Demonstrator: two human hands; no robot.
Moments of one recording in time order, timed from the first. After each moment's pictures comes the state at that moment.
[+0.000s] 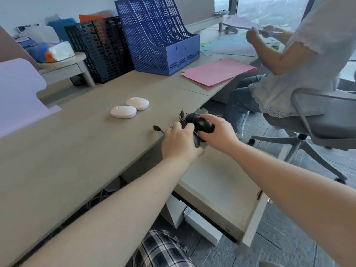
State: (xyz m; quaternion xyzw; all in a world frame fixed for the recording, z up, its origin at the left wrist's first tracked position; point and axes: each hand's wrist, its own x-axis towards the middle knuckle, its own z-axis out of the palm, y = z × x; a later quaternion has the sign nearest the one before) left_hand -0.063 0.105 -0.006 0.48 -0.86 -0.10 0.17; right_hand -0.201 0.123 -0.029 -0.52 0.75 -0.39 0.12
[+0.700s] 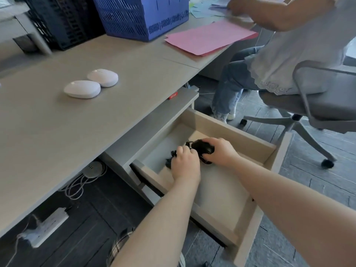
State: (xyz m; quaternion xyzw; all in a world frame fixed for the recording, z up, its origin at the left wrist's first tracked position) left_hand -0.132 0.103 -0.162 0.48 -0.88 -0.05 0.01; right_hand -0.262 0.126 -0.168 -0.51 0.80 -0.21 0.23
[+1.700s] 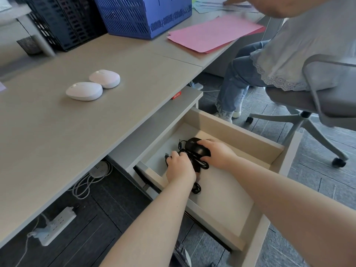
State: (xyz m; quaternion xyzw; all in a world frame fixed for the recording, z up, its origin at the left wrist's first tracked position) left_hand -0.119 0.081 -0.175 0.59 -0.78 -0.19 -0.02; right_hand -0.258 0.104 -0.186 -0.58 0.77 -0.12 0.24
